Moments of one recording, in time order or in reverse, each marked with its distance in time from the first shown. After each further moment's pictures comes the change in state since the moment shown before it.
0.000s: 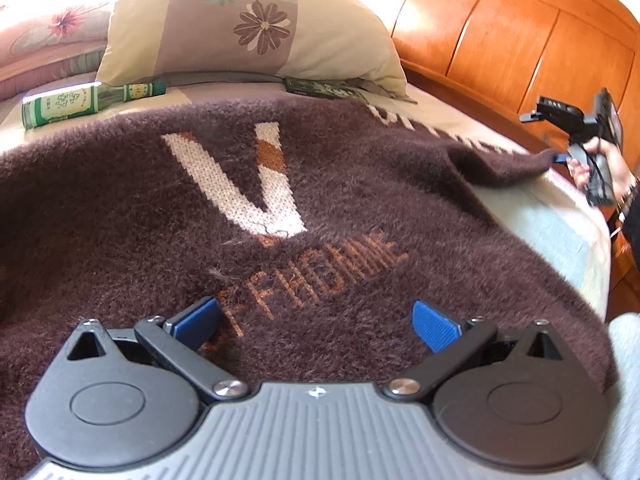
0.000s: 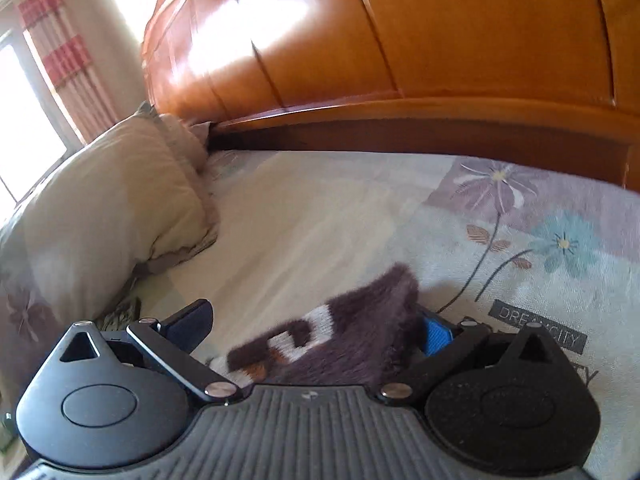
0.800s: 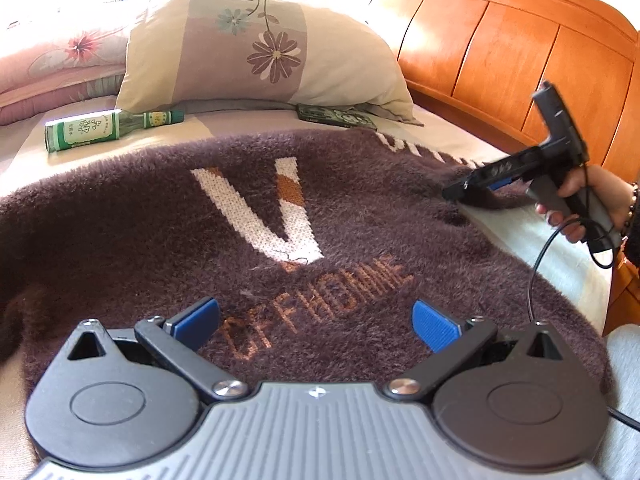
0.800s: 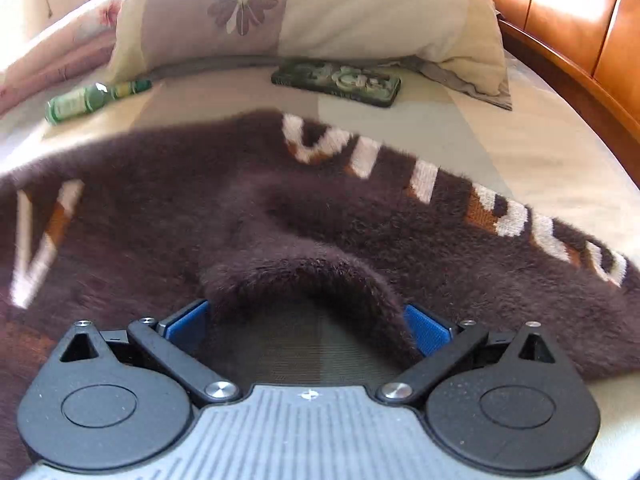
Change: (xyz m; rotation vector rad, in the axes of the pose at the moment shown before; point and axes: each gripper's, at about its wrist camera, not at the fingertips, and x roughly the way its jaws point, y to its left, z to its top) left arm -0.024 0.004 0.009 0.019 -0.053 0.034; right arm 0.000 0.174 -0.118 -0.648 0.385 0.218
